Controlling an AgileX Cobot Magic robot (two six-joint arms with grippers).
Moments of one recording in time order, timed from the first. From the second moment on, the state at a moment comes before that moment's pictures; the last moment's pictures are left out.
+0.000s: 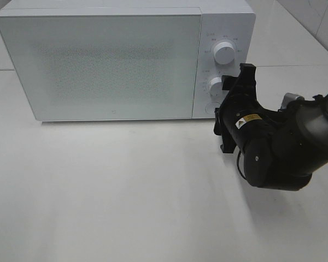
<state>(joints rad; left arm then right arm) -0.04 0.00 -0.50 -0.29 1.06 0.22 0.60 2.03 -0.64 0.61 -1.21 1.55</state>
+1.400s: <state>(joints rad) -0.04 0.00 -0.50 -0.29 1.06 0.22 0.60 1.50 -0.57 0.48 -0.03 -0.10</state>
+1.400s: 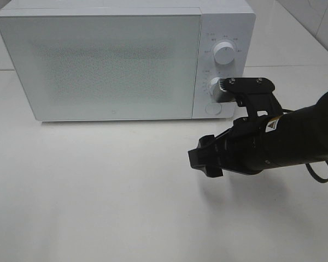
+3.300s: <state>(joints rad) -0.04 0.00 -0.50 -0.29 1.06 0.22 0.20 0.13 -0.57 -0.02 1.07 0.10</state>
